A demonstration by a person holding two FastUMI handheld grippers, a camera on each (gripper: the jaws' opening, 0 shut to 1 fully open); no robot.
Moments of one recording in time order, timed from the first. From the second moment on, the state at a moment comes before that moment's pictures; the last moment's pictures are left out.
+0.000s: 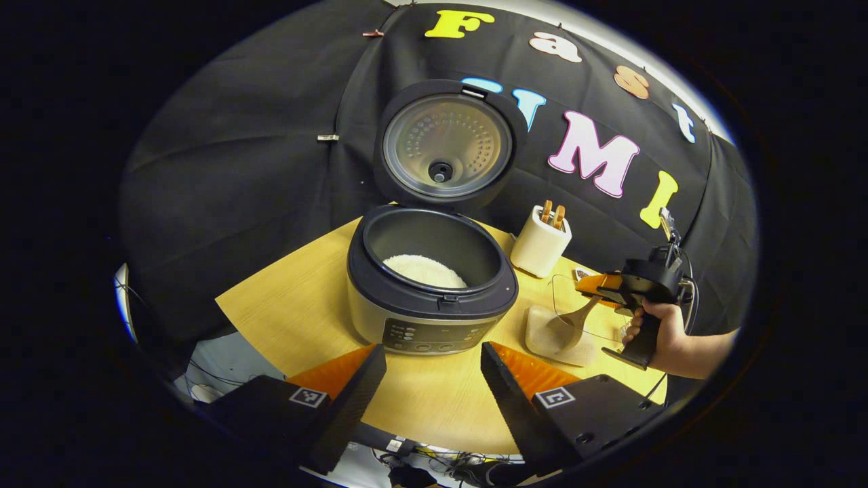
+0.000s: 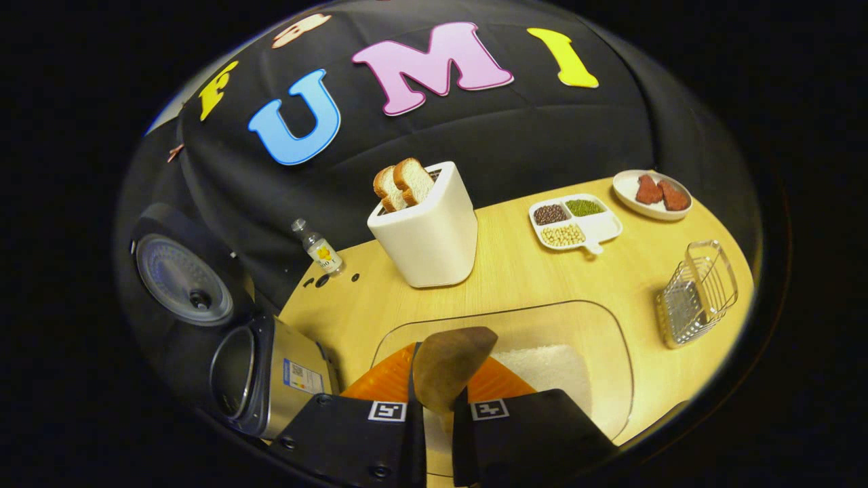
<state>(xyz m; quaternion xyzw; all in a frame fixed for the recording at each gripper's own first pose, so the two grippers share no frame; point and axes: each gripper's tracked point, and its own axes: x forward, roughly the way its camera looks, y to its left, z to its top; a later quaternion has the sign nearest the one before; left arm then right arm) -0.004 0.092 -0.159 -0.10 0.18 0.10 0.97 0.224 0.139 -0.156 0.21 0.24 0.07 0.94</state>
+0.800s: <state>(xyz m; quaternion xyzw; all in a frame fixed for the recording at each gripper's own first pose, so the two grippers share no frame) 0.003 0.088 -0.143 -0.10 0.17 0.11 0.98 0.219 0.068 -0.145 0.44 0.26 0.02 0.86</state>
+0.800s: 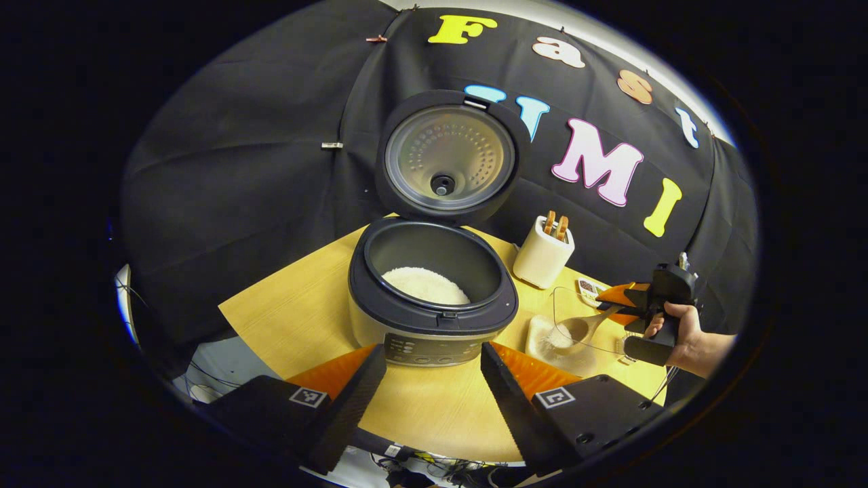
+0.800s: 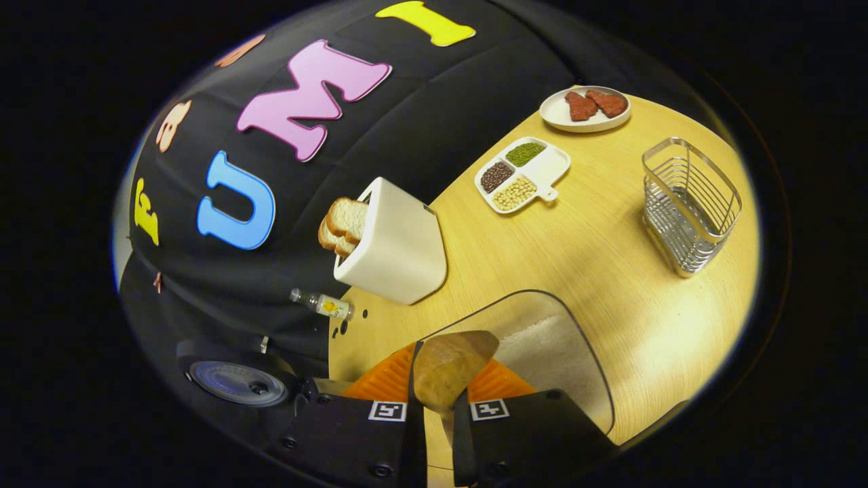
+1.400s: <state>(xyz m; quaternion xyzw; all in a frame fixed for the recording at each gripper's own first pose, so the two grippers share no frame) 0.001 0.090 -0.132 -0.10 0.15 0.09 0.98 0.203 0.026 -0.089 0.56 0.21 -0.01 0.81</state>
